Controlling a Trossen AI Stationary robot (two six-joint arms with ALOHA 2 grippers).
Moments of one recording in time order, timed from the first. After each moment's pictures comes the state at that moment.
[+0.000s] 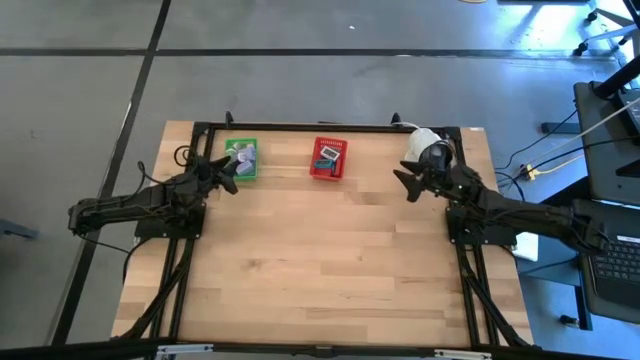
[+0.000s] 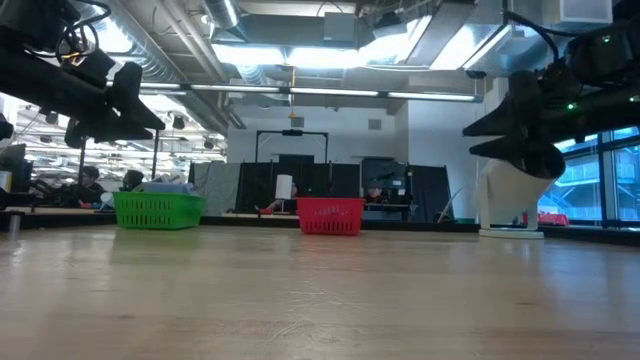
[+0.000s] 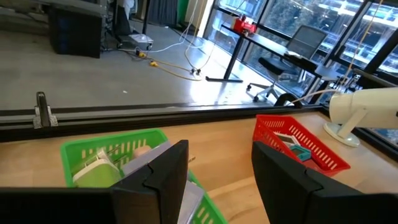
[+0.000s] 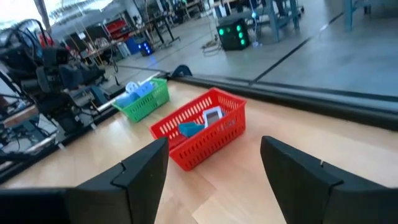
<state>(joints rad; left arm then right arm) 0.19 0.08 0.09 -0.24 -0.76 -0.51 -0.46 0.53 0.02 0.37 0.06 0.41</state>
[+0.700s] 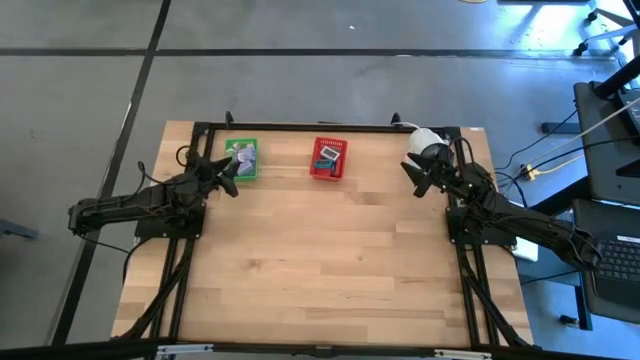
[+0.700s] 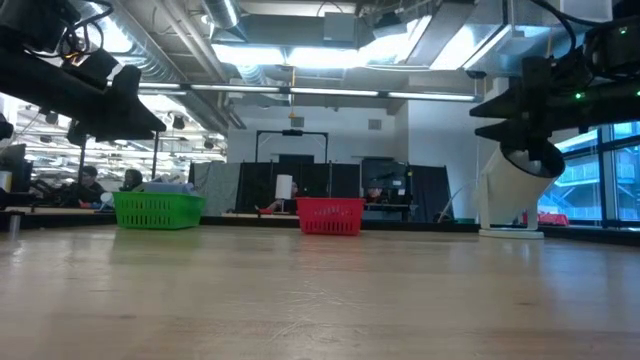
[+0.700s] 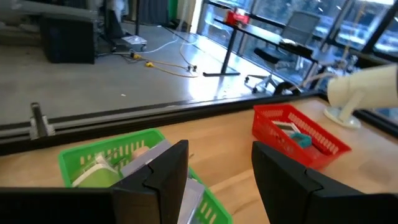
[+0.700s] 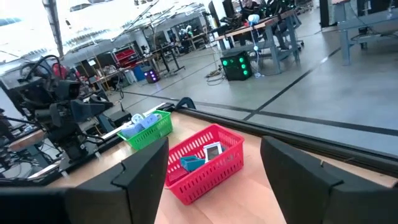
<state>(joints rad) 0.19 0.08 0.09 -0.25 -0.73 -0.44 -0.56 0.36 0.01 0.34 -0.01 0.38</state>
